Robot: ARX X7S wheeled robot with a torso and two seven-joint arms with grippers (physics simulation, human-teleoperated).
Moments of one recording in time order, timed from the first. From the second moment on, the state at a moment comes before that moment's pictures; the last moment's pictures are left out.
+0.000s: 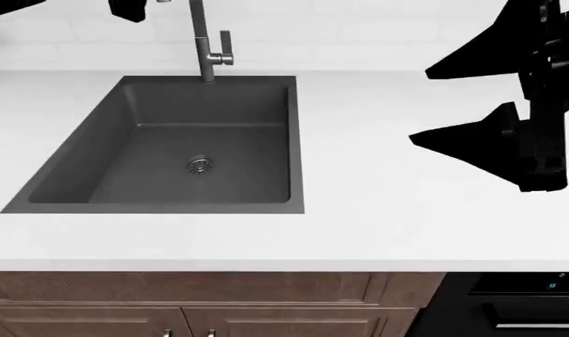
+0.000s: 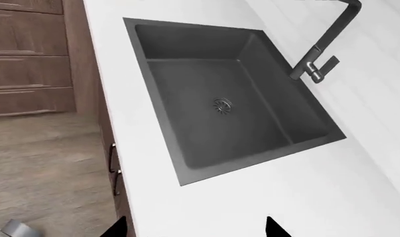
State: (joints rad) left arm -1.61 -0.55 0.13 0.05 -1.03 -1.46 -0.02; right arm 1.84 0.93 -0.87 -0.14 0.83 1.18 -1.05
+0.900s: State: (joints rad) left arm -1.51 -0.59 0.36 -0.12 -0.88 -1.20 0.19; right arm 1.78 0.70 -1.01 0.42 0.61 0.85 -1.18
